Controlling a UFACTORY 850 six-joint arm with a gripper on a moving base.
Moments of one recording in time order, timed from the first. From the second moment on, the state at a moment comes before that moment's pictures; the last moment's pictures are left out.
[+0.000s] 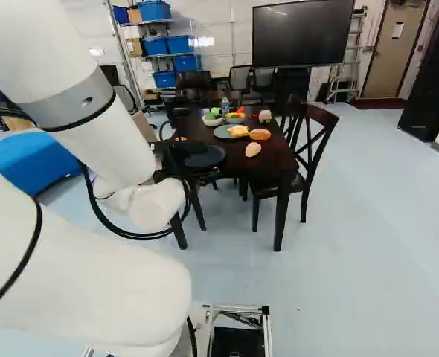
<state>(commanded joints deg) 0.0 16.0 -5.0 0.0 50.0 0.0</state>
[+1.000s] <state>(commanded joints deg) 0.0 16.0 -5.0 0.0 50.0 0.0</state>
